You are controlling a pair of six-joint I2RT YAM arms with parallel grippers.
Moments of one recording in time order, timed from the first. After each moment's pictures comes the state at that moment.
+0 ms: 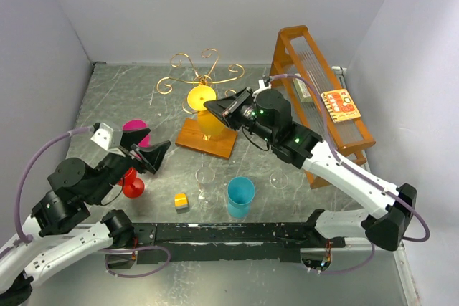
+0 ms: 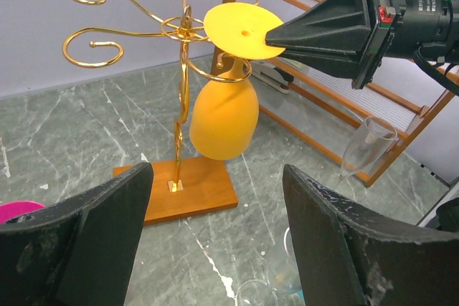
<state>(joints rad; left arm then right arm) -0.90 0.41 0.82 -0.31 -0.28 -0.17 0.87 1.22 1.20 -0.13 0.10 1.37</state>
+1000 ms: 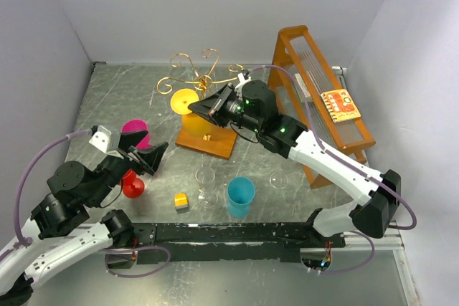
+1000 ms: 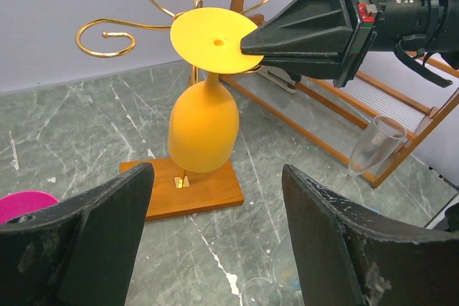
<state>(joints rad) -0.90 0.37 0.79 -0.32 -0.31 -0.17 0.86 1.37 1.31 -0.12 -0.07 1.30</state>
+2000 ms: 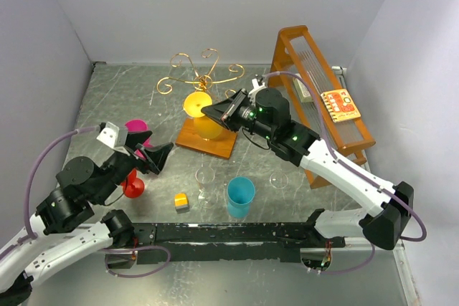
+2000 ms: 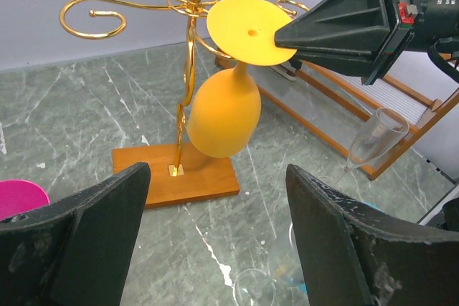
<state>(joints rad) -0.90 0.41 0.79 -0.33 -0.31 -0.21 0.83 1.25 1.18 -0.11 -0.04 1.28</state>
